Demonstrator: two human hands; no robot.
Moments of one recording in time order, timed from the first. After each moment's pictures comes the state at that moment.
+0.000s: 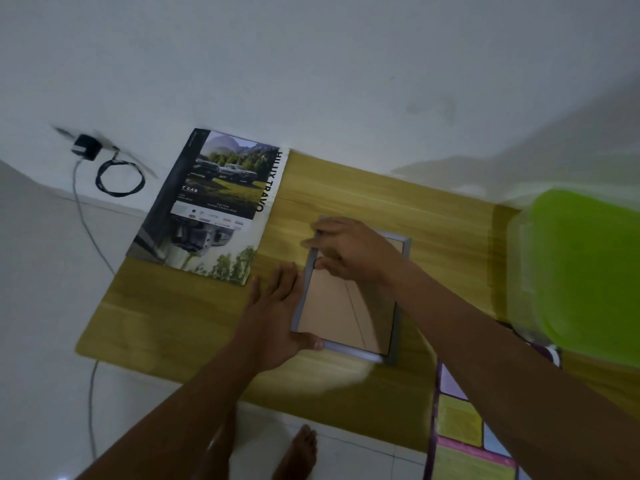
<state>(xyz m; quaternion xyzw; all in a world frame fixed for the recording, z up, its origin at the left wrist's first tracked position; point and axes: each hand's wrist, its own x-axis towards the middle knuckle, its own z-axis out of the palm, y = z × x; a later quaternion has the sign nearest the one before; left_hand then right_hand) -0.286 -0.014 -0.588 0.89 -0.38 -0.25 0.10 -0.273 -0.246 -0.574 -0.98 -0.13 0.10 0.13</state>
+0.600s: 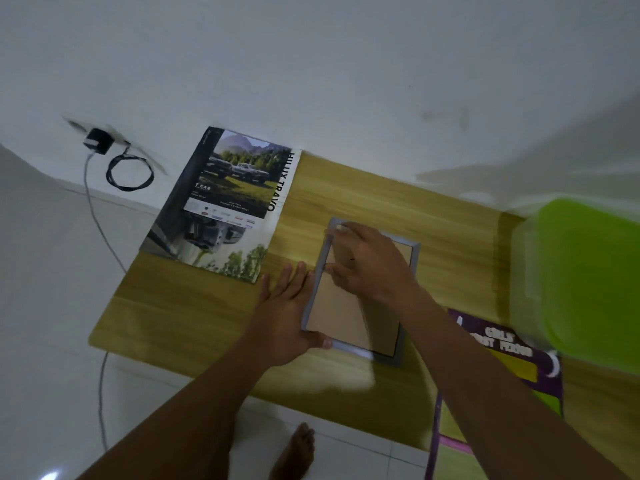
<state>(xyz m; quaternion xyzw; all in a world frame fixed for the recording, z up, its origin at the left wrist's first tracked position) -0.286 -0.012 -0.592 0.89 -0.38 -0.24 0.11 -0.307 -0.222 -0.553 -0.98 0.06 0.06 0.18</state>
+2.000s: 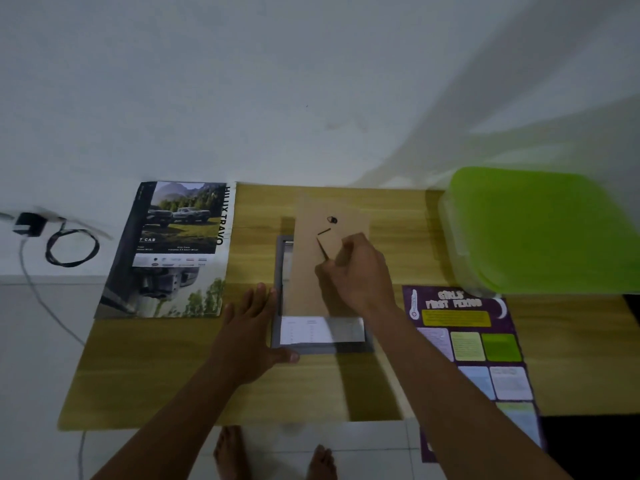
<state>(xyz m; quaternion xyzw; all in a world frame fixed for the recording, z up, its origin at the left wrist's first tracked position) -0.272 -0.008 -0.589 0.86 -0.44 -0.25 0.03 -0.361 -0.209 -0.507 -0.83 0.42 -0.07 0.36</state>
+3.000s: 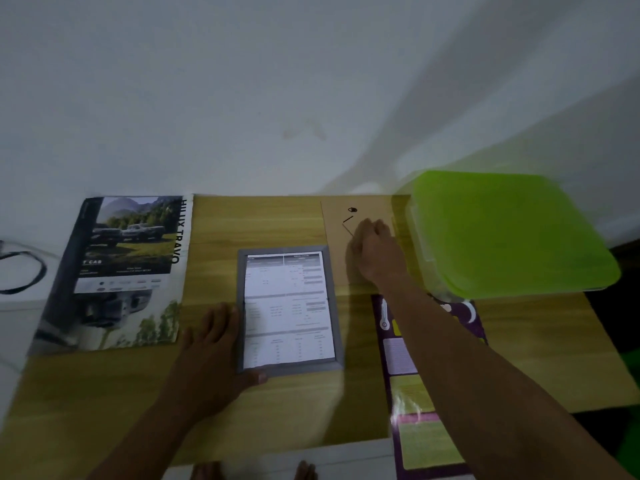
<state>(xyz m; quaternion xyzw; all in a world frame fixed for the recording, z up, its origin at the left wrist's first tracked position) -0.275 -0.016 -0.588 0.87 -0.42 -0.25 -0.02 -0.374 -0.342 -0.572 -0.89 0.42 0.05 0.17</state>
